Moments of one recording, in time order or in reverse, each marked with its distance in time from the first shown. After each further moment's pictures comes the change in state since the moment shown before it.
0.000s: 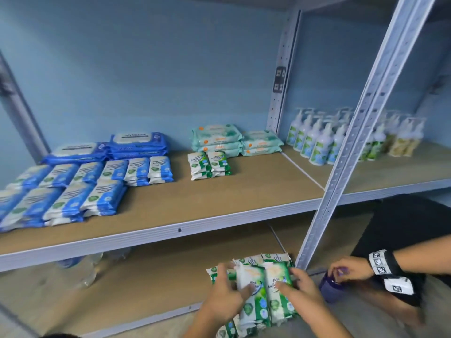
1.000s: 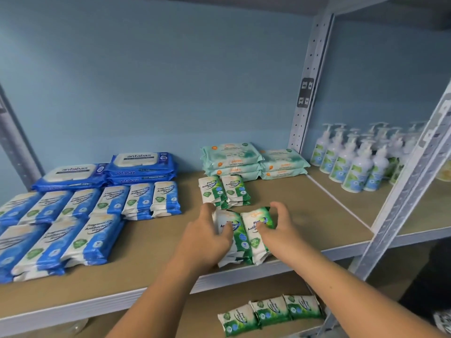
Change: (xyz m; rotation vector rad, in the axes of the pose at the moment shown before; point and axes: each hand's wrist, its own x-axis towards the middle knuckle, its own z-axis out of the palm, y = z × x) left_hand 0.085 0.167 -0.120 0.602 0.477 0.358; right_hand 0.082 -0.234 0.052 -0.182 0.033 -0.345
